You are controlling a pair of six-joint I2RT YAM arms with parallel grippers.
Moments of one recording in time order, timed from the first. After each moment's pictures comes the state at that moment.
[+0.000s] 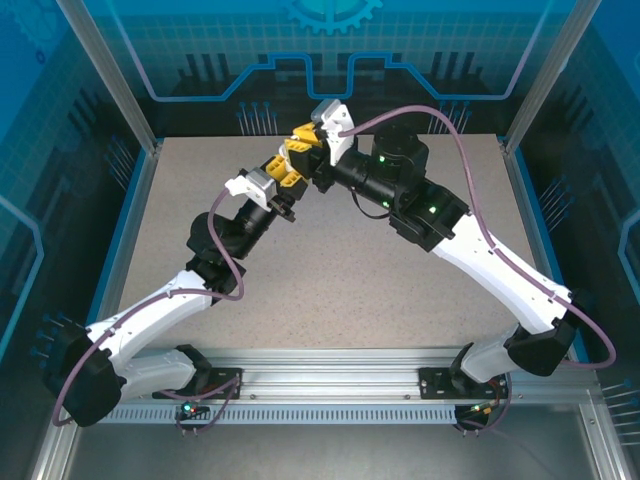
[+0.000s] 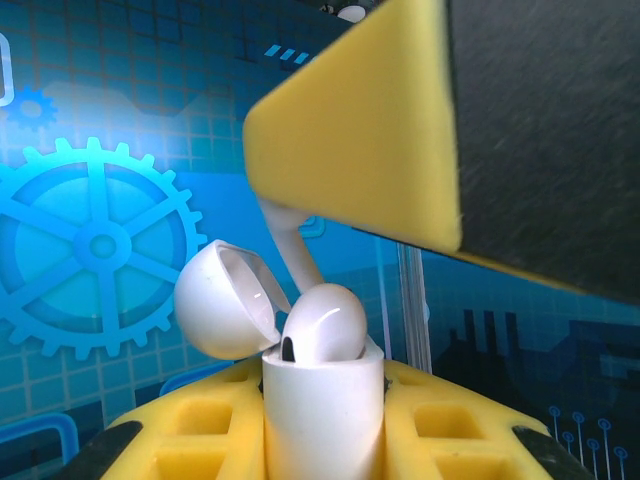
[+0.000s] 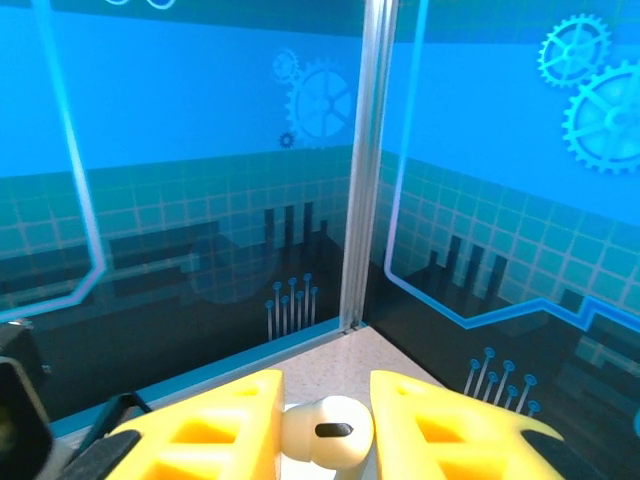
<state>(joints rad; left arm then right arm) -0.61 1.14 0.80 0.83 0.05 0.07 0.84 1.45 1.68 -0.20 -0.07 -0.07</state>
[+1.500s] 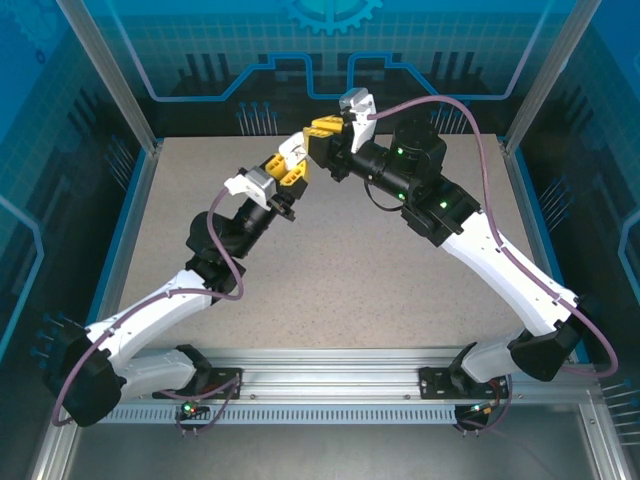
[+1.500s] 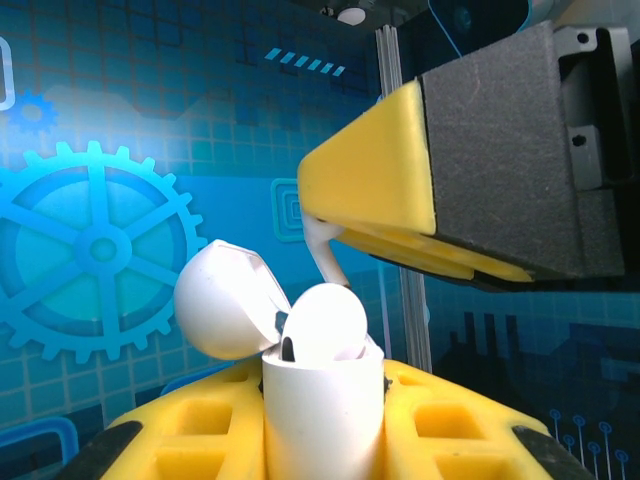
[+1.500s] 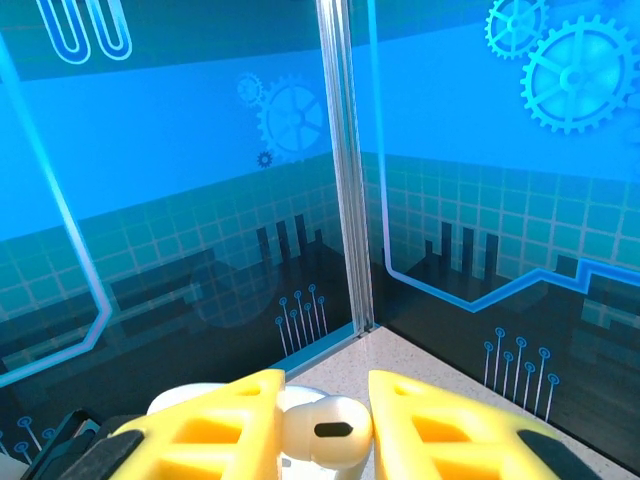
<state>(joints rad) -0.61 1.14 0.81 0.82 0.05 0.07 0.73 1.42 1.62 -0.14 -0.17 0.12</state>
